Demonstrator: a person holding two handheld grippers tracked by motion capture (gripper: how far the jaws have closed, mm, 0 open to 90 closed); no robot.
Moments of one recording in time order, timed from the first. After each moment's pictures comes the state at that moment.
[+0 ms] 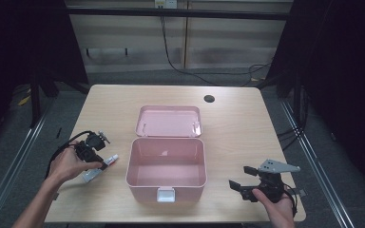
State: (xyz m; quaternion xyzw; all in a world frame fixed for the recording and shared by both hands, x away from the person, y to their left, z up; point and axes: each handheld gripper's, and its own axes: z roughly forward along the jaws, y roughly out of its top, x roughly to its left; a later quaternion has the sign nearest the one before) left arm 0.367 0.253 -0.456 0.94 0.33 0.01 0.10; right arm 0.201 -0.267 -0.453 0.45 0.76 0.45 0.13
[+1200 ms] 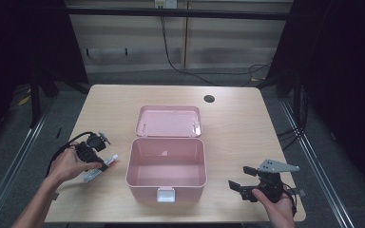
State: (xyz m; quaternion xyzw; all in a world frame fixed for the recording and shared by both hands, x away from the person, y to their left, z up) left arm 0.366 0.256 -0.454 0.94 0.33 -0.02 0.12; right arm 0.202 -0.266 -0.454 0.45 0.76 0.45 0.13
